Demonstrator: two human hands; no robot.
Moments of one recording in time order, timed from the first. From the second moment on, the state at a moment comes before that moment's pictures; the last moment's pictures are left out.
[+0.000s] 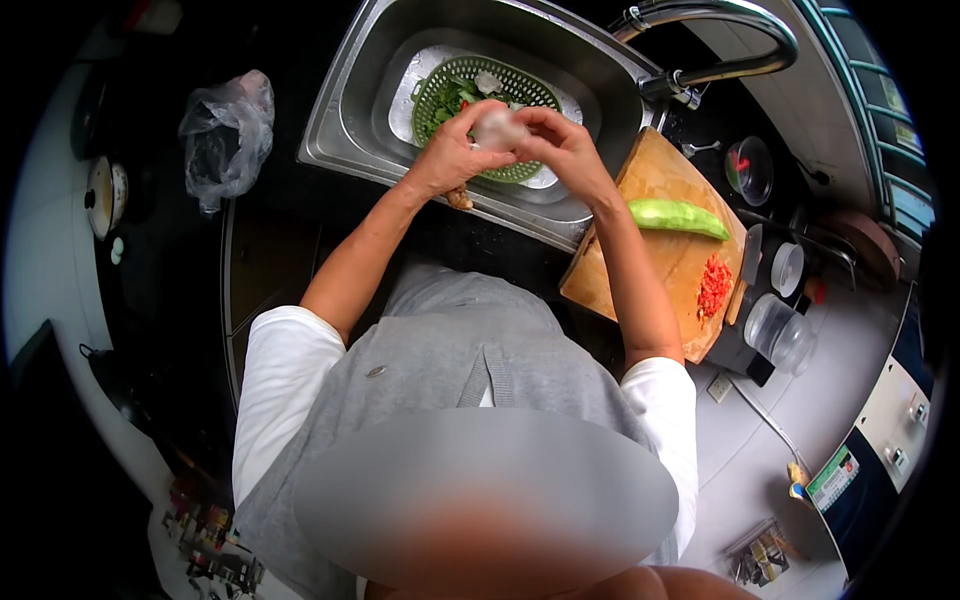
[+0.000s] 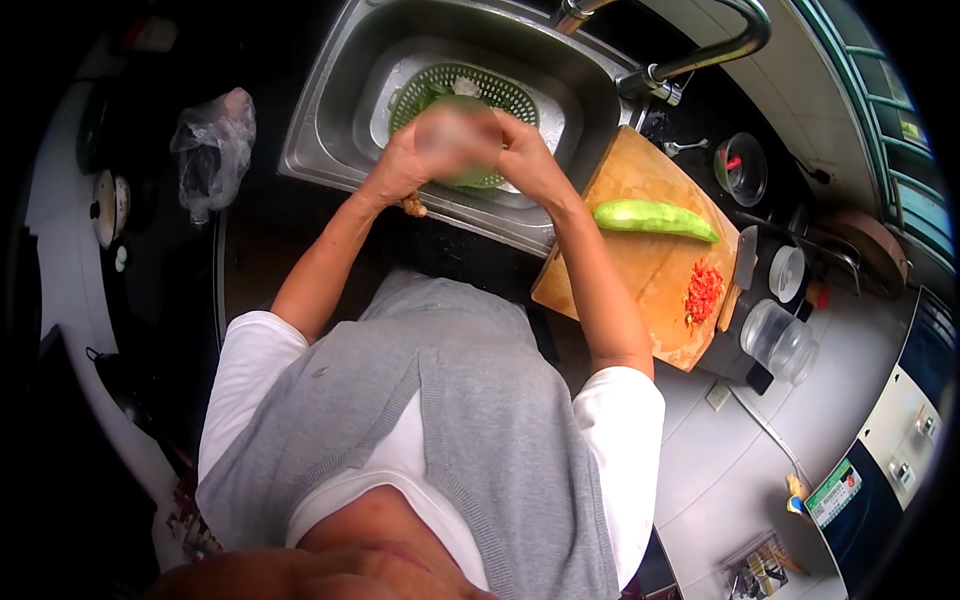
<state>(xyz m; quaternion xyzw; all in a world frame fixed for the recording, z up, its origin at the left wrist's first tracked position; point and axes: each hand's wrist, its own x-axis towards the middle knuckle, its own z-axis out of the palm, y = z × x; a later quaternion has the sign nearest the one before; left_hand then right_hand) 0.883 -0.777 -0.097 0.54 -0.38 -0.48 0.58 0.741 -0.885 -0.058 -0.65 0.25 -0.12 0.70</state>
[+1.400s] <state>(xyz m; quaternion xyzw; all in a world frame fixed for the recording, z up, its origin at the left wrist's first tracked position) 0.858 -0.765 -0.088 0.50 -0.16 -0.56 0.64 0.763 -0.854 -0.087 -0.36 0.43 -0.34 0.75</state>
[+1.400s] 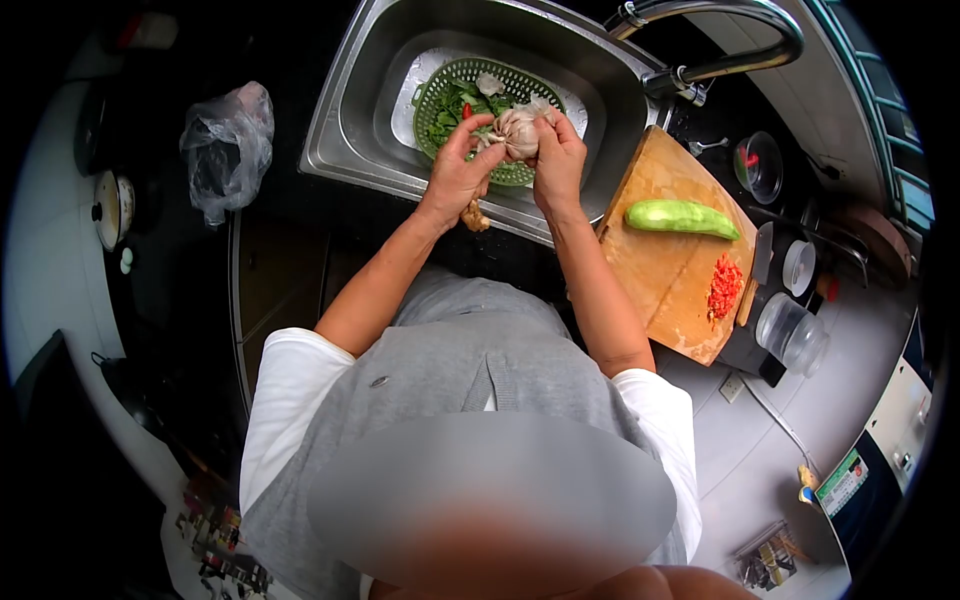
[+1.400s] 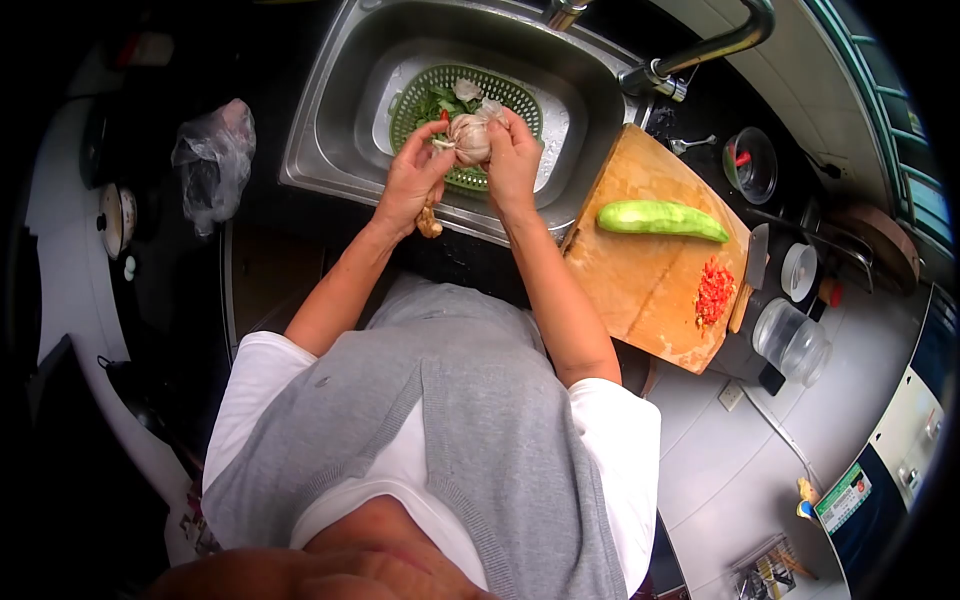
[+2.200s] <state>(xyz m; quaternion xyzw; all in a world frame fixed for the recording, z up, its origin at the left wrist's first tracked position) 0.841 -0.751 -0.107 0.37 0.09 -0.63 0.67 0.776 -0.840 -0.102 -0.76 0.36 -0.34 0.42</state>
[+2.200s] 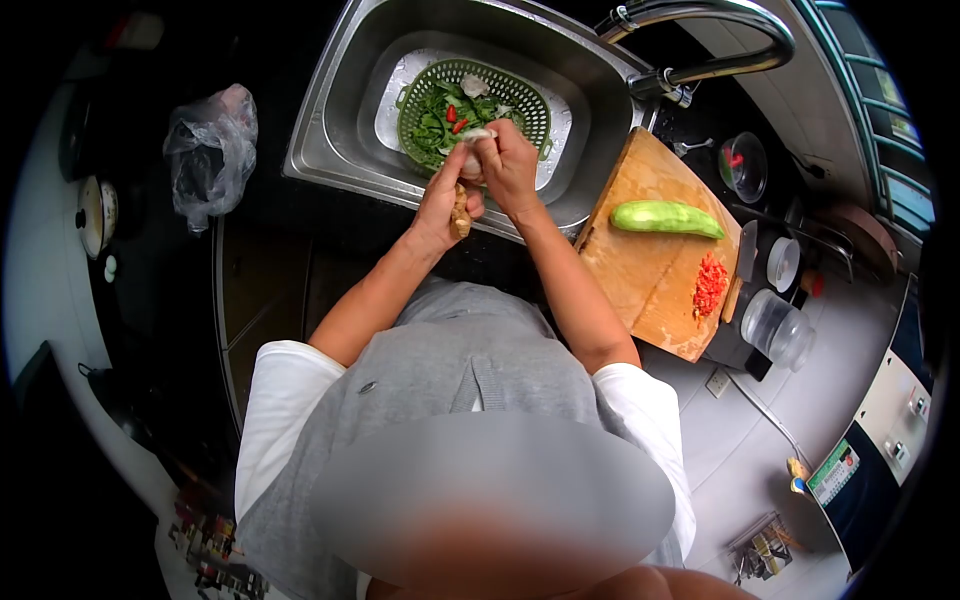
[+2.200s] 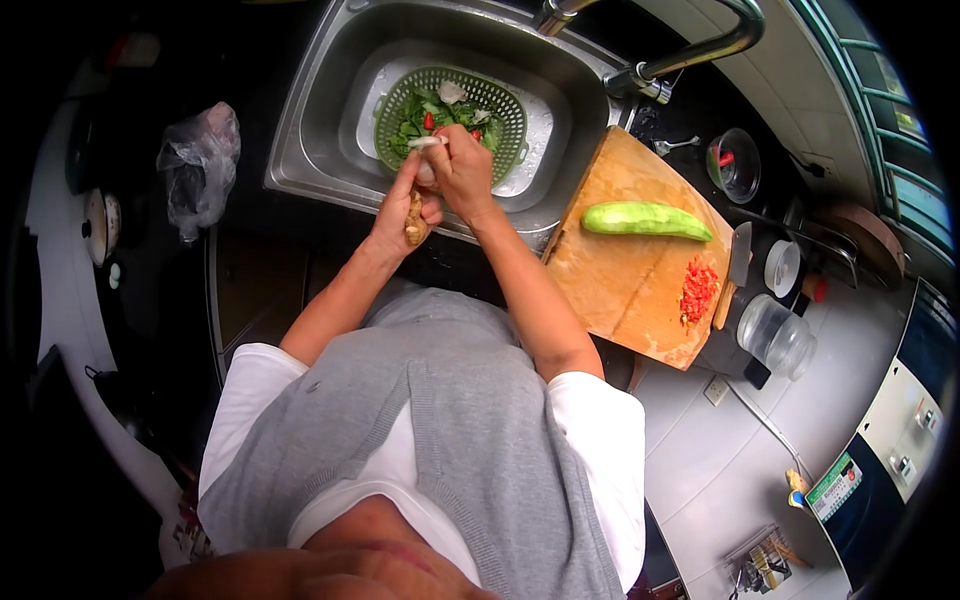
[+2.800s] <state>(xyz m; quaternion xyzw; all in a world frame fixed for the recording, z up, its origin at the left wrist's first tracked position) 0.887 -0.760 -0.115 0.57 -0.22 -0.44 0.66 0.759 -0.888 -0.146 -0.77 0.48 -0.15 0.39</state>
